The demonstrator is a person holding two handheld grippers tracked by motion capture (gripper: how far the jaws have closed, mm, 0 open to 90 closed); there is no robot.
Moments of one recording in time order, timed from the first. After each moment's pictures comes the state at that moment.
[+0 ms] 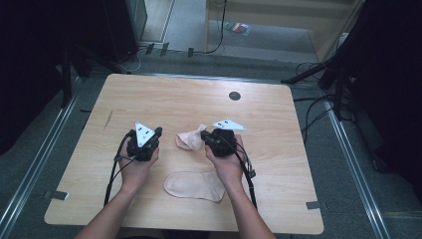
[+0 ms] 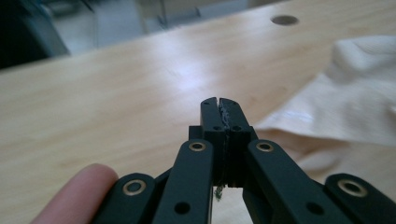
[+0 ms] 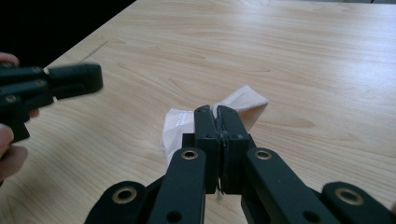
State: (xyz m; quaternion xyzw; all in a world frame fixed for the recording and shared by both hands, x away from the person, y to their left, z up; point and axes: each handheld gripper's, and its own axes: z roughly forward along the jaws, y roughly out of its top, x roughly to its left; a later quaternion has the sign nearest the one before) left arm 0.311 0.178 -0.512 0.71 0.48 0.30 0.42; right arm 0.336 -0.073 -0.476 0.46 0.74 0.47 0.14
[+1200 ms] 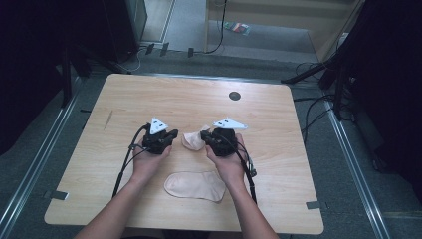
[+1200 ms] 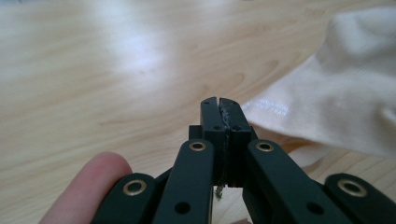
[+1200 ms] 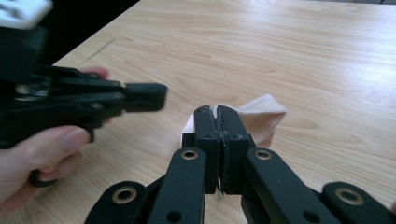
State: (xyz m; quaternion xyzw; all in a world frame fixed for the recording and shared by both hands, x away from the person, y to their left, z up) left arm 0.345 0.159 -0.522 0.74 0.46 0.23 0.44; right arm 0.336 -0.075 -0.471 0.45 0.75 0.47 0.13
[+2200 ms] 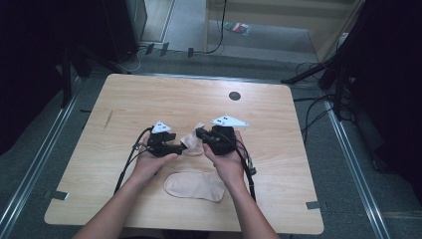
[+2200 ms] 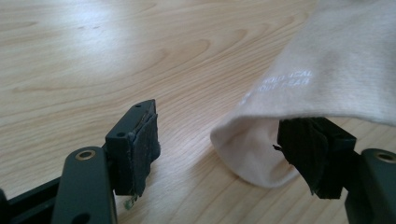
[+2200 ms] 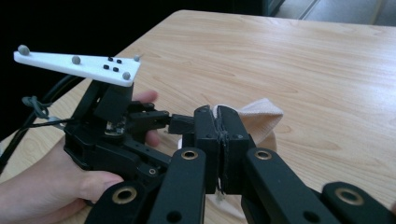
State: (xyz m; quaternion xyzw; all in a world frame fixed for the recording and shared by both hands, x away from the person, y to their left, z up) left arm 0.355 0.150 -0.545 0.76 0.46 0.12 0.45; right arm 0.328 -0.071 -0.449 0.42 0.75 0.50 0.11
